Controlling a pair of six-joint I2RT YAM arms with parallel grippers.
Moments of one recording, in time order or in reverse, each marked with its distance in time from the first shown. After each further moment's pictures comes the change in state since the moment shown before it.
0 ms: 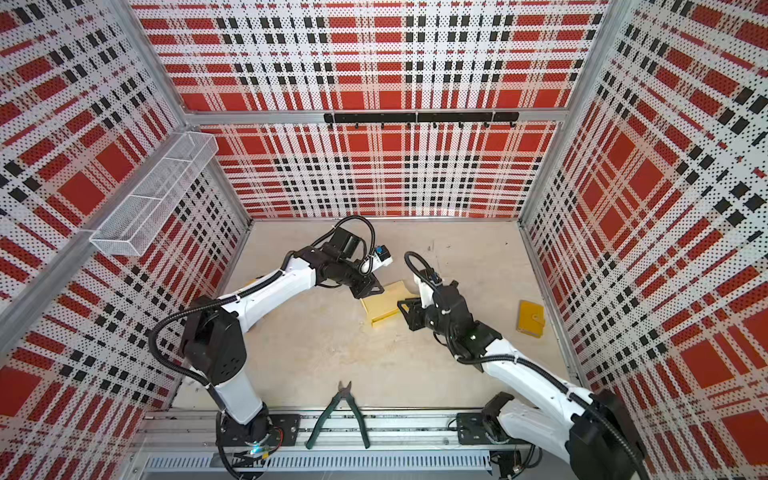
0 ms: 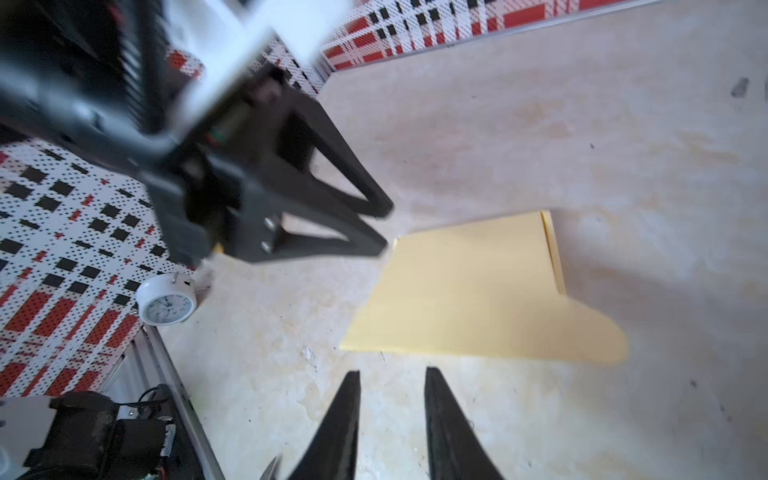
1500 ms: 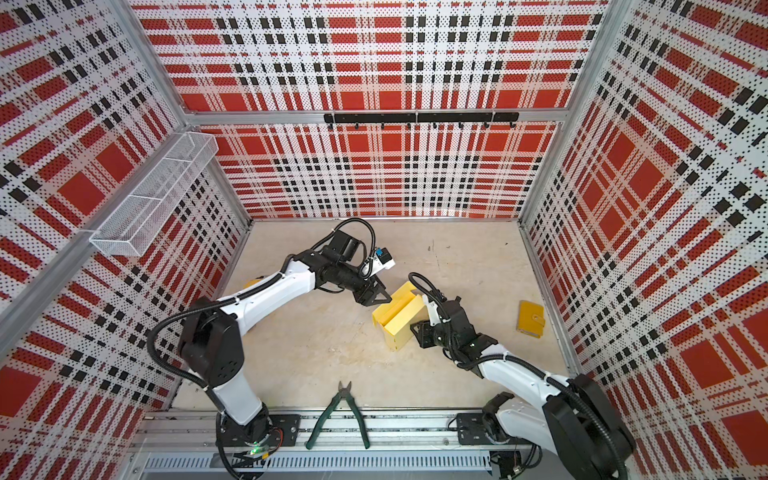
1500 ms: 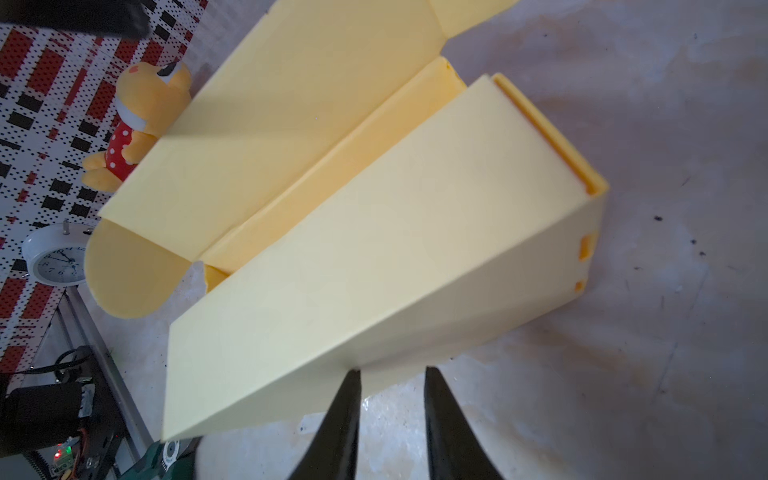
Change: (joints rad) left arm 0.027 0.018 -0.027 0.037 0.204 -0.108; right arm -0.060 0.033 -0.277 0.063 -0.070 0.024
